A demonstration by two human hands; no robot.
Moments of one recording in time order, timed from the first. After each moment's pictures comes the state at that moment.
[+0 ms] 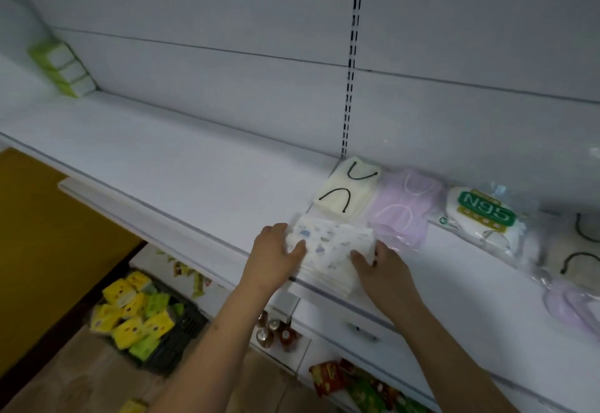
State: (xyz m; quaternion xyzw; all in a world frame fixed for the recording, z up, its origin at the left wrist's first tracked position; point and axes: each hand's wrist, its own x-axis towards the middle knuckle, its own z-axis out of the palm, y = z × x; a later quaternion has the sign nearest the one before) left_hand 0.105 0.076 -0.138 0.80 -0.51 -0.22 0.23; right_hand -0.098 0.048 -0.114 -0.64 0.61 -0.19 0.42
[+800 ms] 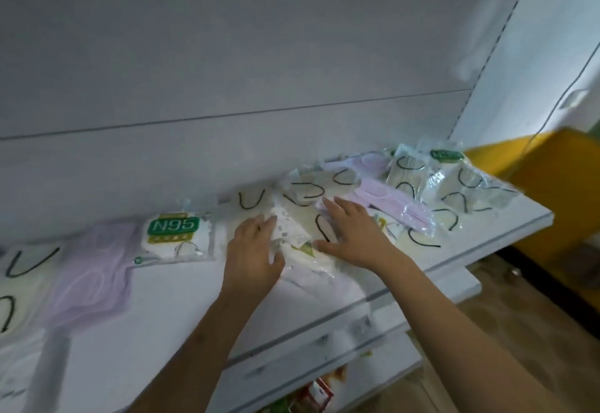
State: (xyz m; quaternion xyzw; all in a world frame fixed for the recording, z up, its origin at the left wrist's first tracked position) left_hand -0.284 0.010 -0.124 0.45 -0.85 -0.18 0.24; right_hand -0.495 0.081 -0.078 -0.62 0.78 -0.10 0.06
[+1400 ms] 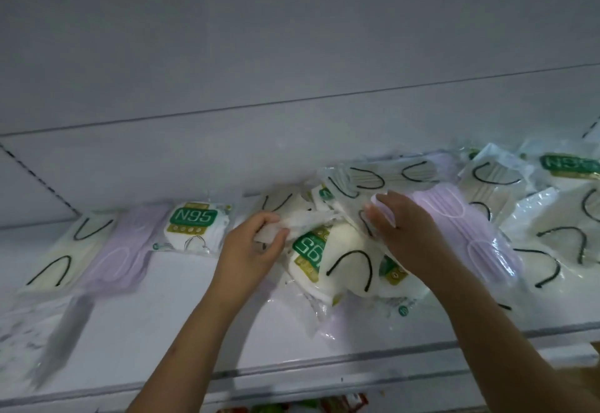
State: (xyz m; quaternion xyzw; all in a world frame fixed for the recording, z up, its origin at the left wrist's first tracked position) left_hand -0.325 0.011 -0.079 0.50 -0.72 -0.27 0.40; right_hand -0.582 0.043 -0.073 -0.61 0.71 -0.29 0.19
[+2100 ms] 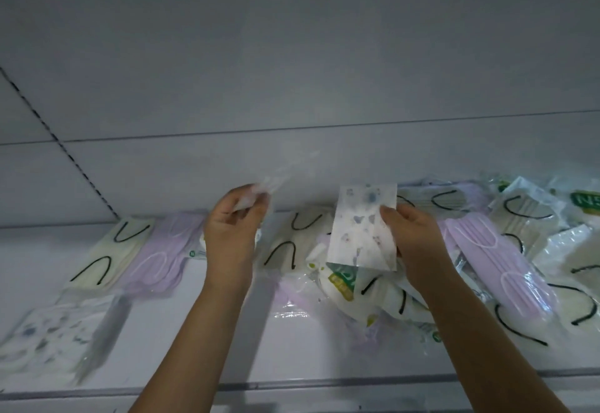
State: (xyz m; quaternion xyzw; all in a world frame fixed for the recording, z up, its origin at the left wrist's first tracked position) left_hand -0.289 0.003 -0.018 0.42 -0.48 -0.40 0.66; right_hand -0.522 0.020 -0.045 -0.36 0.60 -0.57 0.43
